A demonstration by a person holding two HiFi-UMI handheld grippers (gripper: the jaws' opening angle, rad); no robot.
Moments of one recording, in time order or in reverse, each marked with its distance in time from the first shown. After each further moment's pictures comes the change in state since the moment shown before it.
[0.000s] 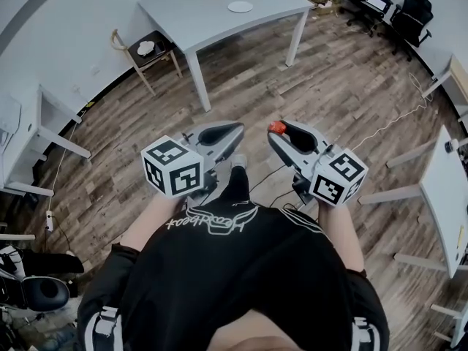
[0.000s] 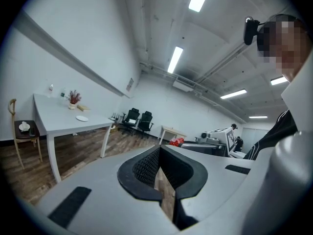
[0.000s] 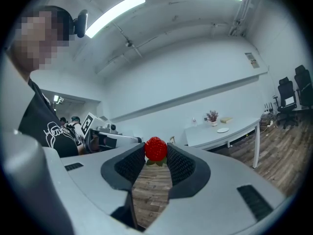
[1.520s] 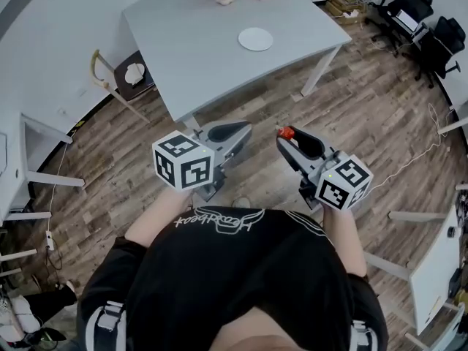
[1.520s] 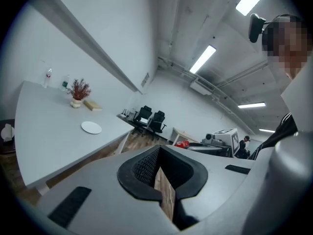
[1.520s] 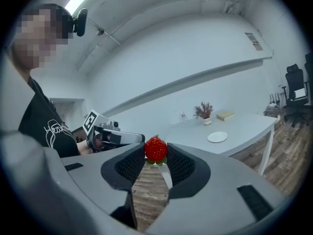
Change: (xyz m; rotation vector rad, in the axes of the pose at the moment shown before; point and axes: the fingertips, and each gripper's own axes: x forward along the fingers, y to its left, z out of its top) left arm 0.224 0.422 0.143 -0.125 0.039 0.025; right arm 0.308 -0.374 0.066 0.062 0.119 -0.012
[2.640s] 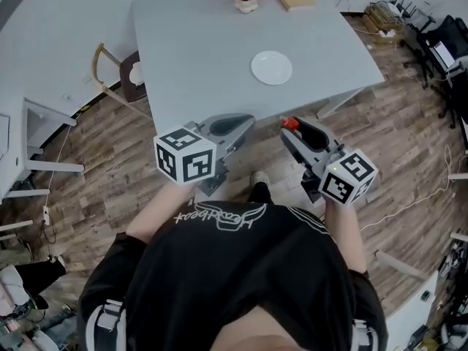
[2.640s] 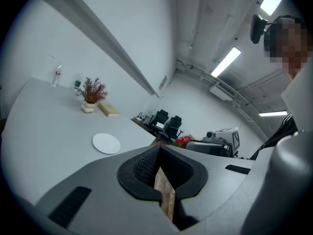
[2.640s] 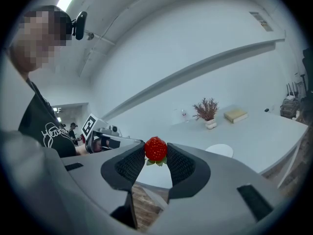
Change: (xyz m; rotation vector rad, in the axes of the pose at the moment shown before) left arm 0.119 0.179 0.089 -0.096 -0.041 0.159; right arm 0.140 -0.192 0.071 0.023 0.048 0.151
